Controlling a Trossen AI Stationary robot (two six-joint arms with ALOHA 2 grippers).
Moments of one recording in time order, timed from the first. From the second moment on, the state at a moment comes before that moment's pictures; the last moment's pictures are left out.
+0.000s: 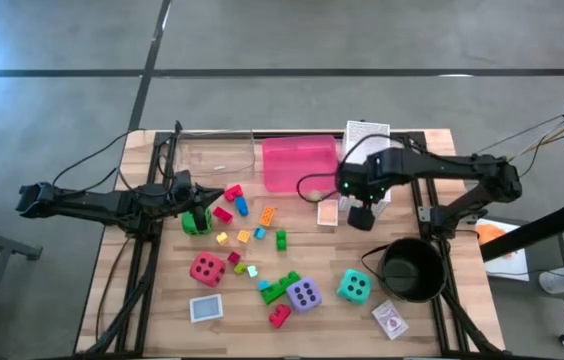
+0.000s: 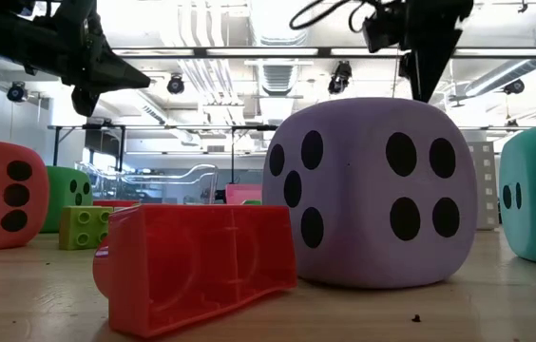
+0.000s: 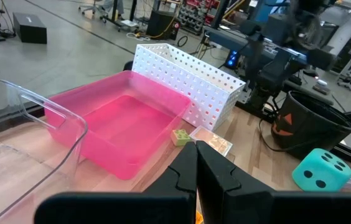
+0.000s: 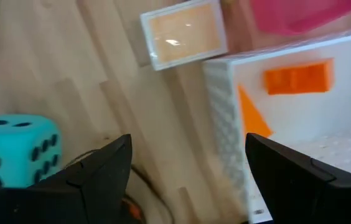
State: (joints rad) left arm -0.05 0.52 0.29 0.03 -0.42 -0.39; right arm -0.08 1.47 1.36 -1.33 0.03 0.29
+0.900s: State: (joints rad) left arm -0.05 0.57 0.37 -0.06 -0.35 -0.40; right arm 0.21 1.45 1.26 -0.99 0.19 0.32
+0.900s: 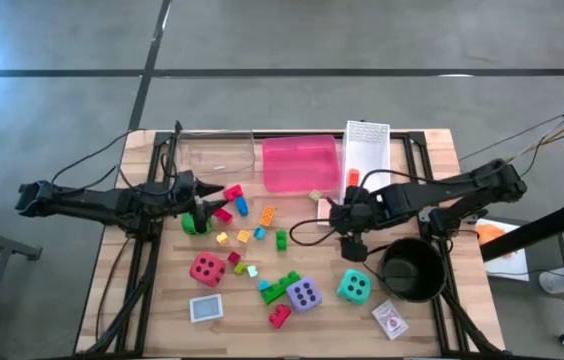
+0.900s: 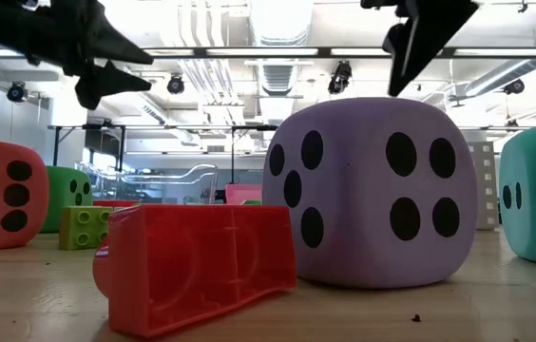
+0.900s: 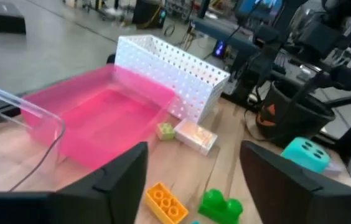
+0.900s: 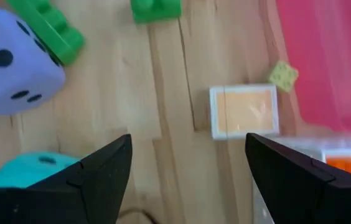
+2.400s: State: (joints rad) left arm 0.04 0.98 0.77 -1.17 -0.19 -0.94; right arm 0.23 1.45 0.84 -0.10 0.19 0.32
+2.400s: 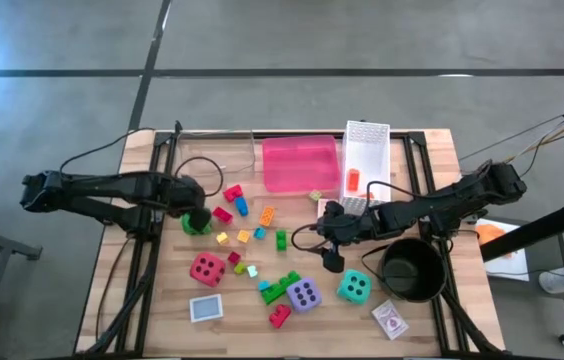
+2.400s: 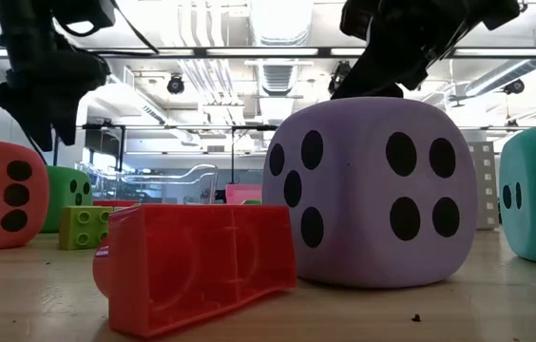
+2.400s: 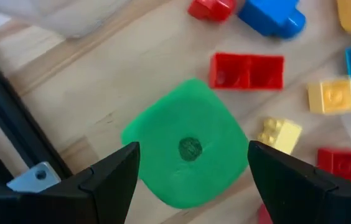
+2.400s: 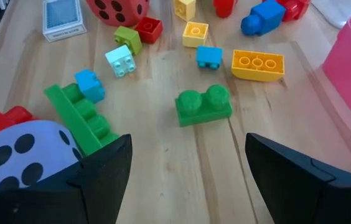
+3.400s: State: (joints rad) left arm -0.30 1.20 0.77 -1.19 -0.37 -0.73; right arm 0.23 1.45 0.84 -0.10 0.19 0.31
